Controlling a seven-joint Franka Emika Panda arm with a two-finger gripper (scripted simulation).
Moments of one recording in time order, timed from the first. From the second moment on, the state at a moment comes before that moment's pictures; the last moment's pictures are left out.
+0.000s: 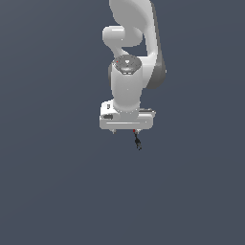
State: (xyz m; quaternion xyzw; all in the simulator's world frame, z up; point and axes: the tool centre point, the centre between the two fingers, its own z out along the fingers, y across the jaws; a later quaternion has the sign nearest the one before) arm 0.008 0.014 0.174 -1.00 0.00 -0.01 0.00
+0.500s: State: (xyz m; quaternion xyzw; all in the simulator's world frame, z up) arm 0.000 -0.001 0.162 -1.00 0.02 0.00 0.01
